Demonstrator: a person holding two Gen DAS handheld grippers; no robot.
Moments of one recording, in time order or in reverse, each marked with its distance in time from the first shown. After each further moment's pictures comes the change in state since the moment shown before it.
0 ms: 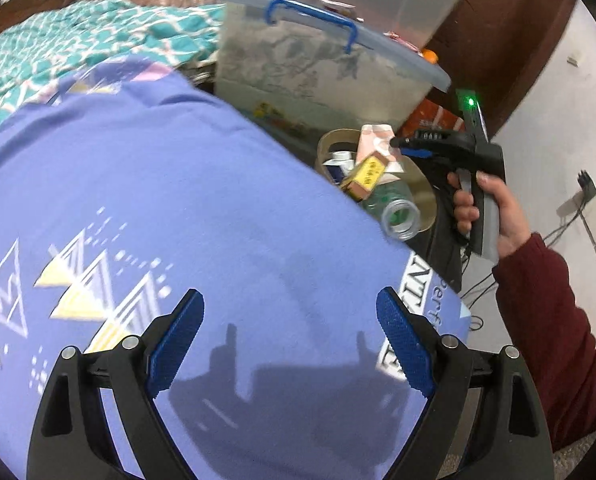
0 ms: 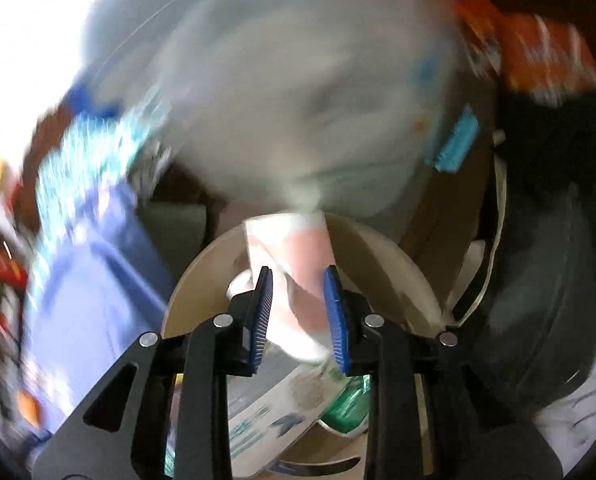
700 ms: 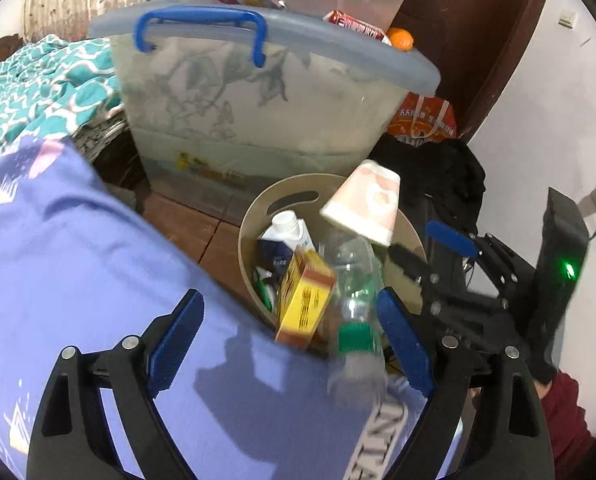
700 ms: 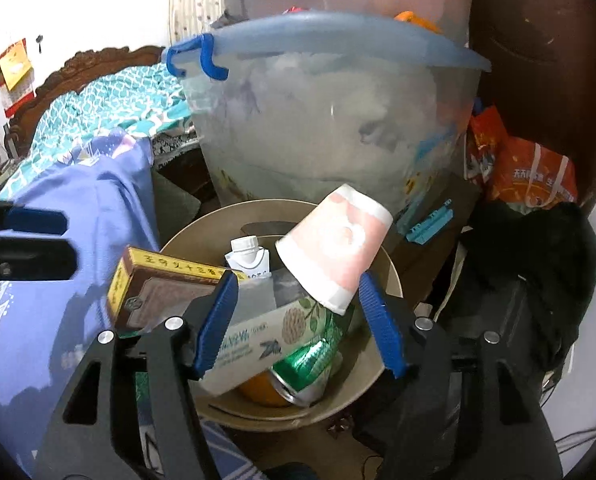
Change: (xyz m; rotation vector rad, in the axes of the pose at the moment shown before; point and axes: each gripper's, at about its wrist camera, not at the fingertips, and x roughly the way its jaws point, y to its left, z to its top) left arm 0.104 -0.093 0.119 0.178 0.018 -0.016; right arm -0.057 0.014 -0.084 -0.293 -0.247 -0.111
